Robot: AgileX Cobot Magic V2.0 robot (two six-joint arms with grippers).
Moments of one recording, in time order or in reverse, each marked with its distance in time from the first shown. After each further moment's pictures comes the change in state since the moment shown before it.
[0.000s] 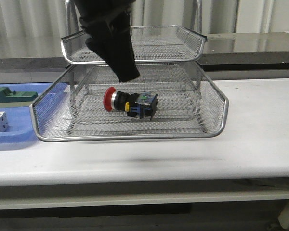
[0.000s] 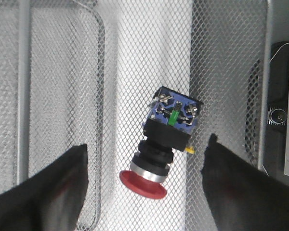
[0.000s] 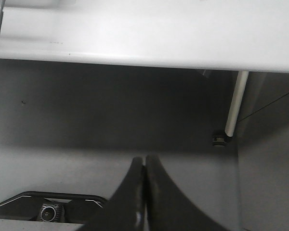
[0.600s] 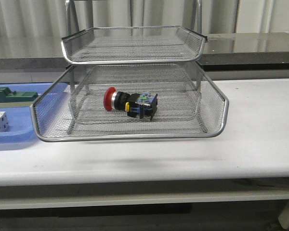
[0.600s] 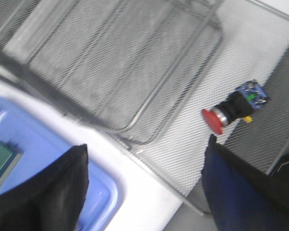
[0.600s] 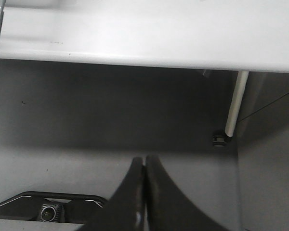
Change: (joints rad) left arm 0.251 -0.300 0.000 0.027 0.044 -0.417; right arm 0.000 0.000 0.000 0.000 0.000 0.000
